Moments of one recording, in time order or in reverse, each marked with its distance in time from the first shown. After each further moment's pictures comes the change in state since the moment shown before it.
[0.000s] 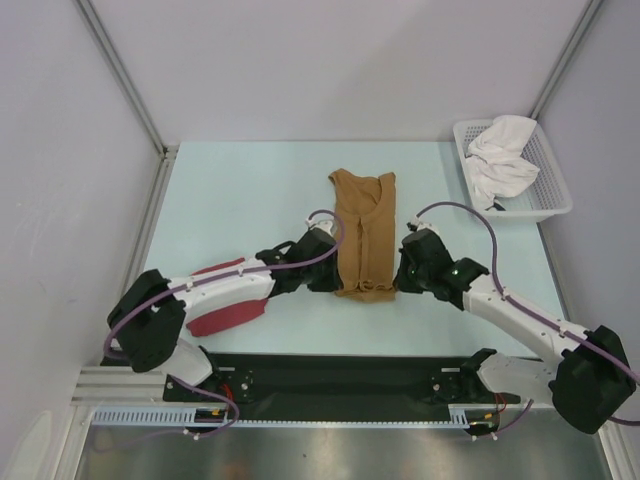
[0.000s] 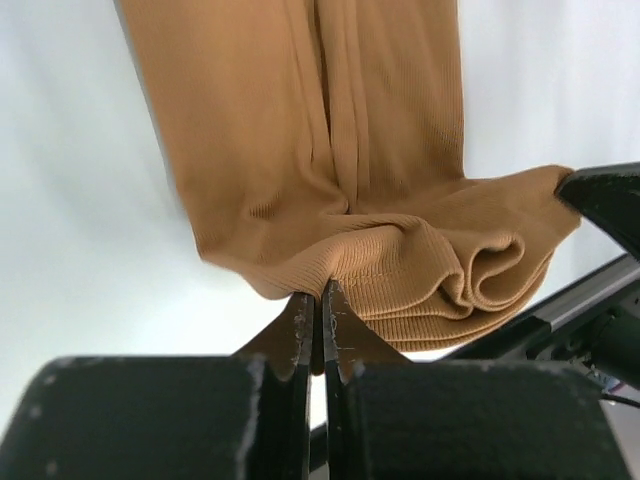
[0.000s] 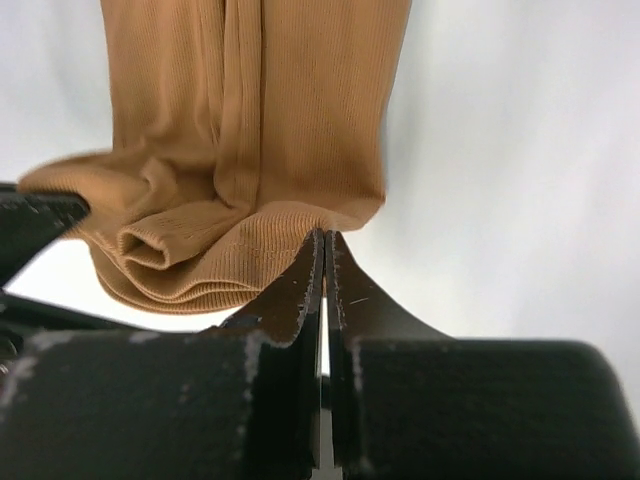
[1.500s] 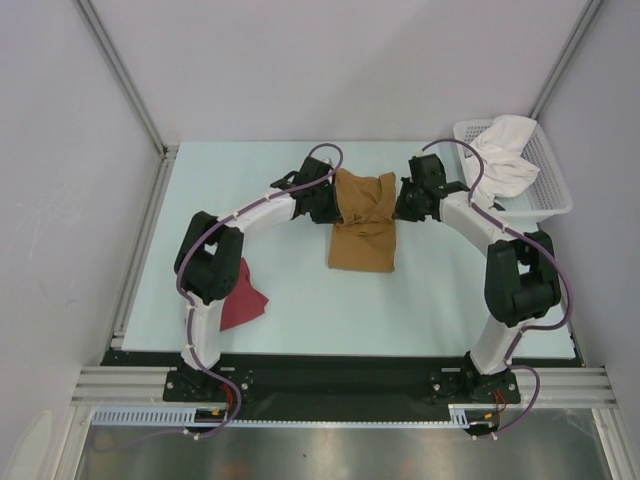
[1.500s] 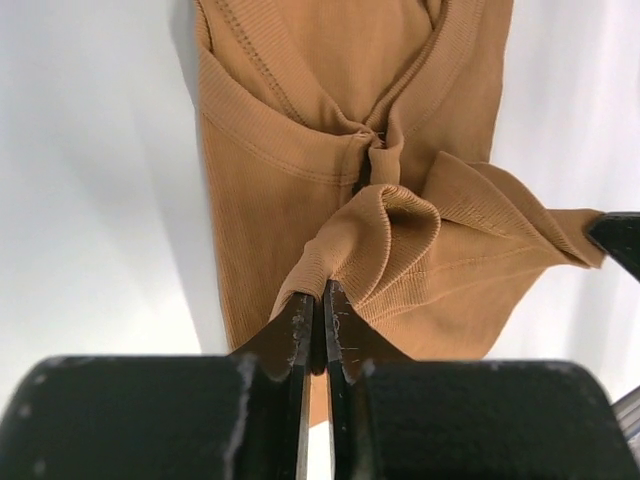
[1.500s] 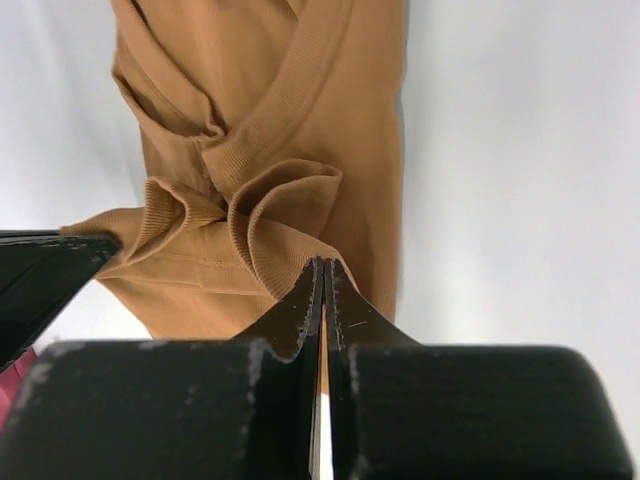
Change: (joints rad) left arm 0.335 0.564 0.682 -0.126 0.175 0.165; right arm -0.347 0.642 0.586 0.077 -0.168 -0.137
